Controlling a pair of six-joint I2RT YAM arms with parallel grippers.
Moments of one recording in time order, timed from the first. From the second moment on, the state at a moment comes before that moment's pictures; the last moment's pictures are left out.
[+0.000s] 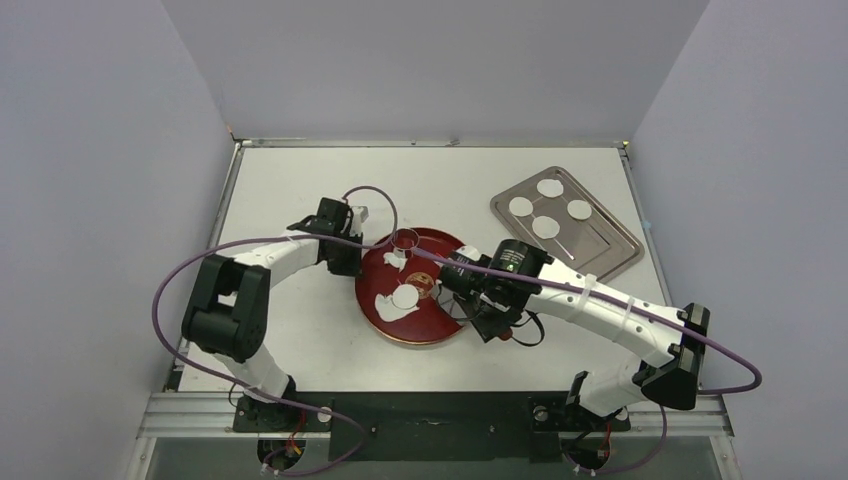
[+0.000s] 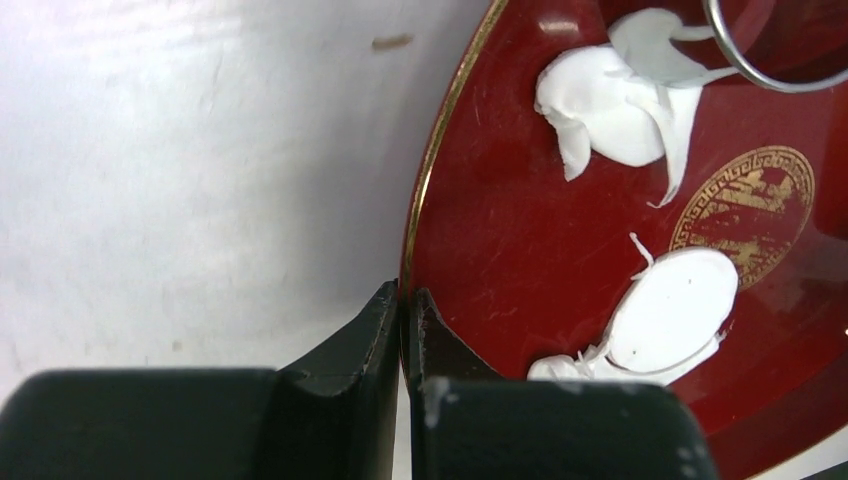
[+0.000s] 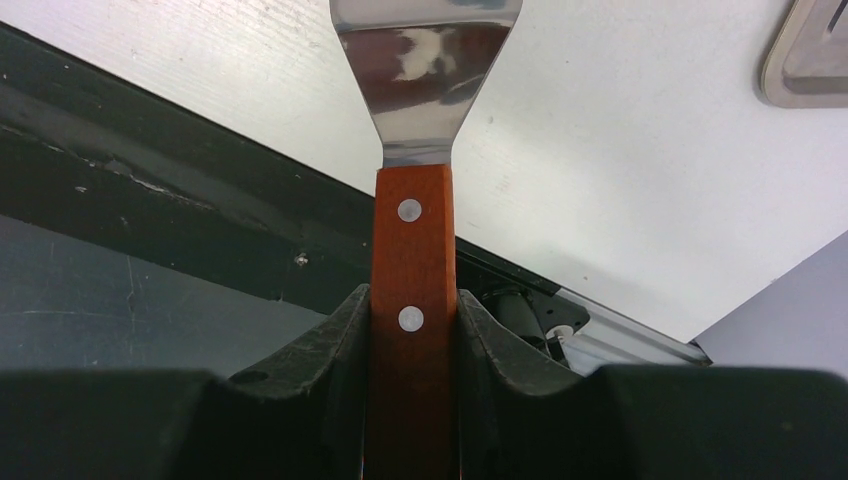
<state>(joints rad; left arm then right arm) -0.32 1.63 0.93 -0.39 0.15 -0.23 1.10 1.42 1.42 -1.47 0.19 0.49</state>
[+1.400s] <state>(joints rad) -0.24 1.48 0.91 -0.62 0.24 -0.35 0.84 1.51 1.54 -1.41 0.04 0.14</state>
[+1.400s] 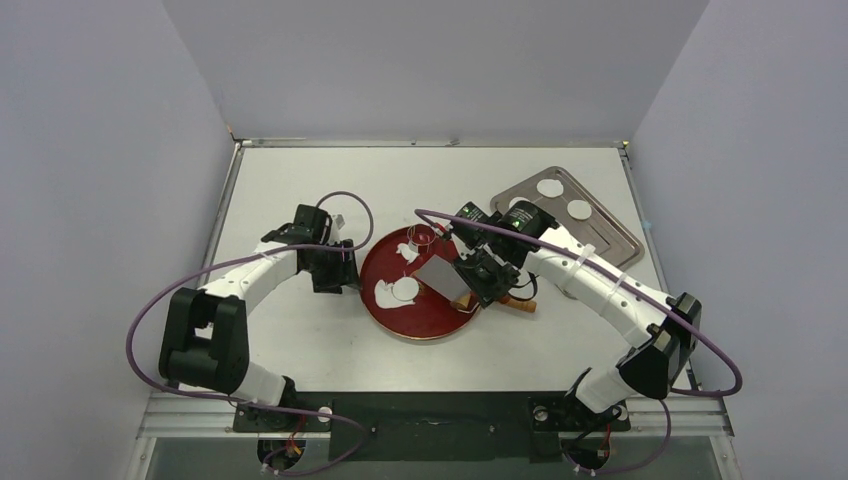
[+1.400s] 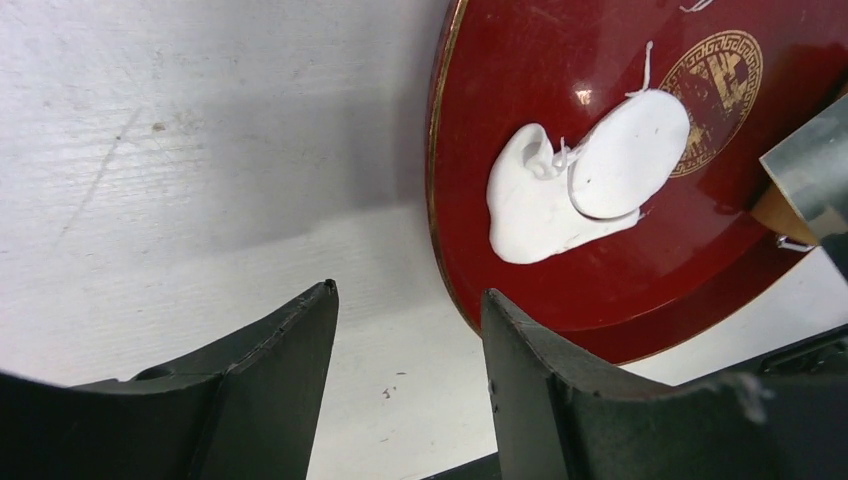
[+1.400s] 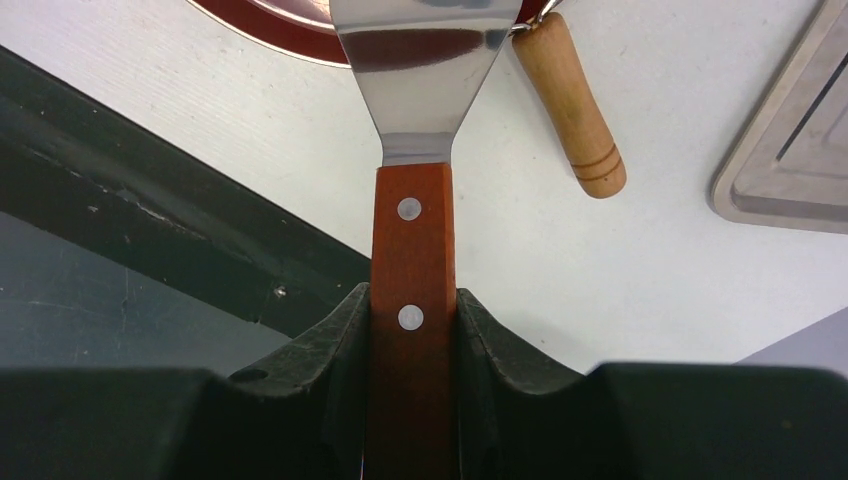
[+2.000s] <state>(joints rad) -0.25 1.72 0.97 -0.47 0.27 -0.48 0.85 1.51 1.52 -1.37 0.03 0.23</state>
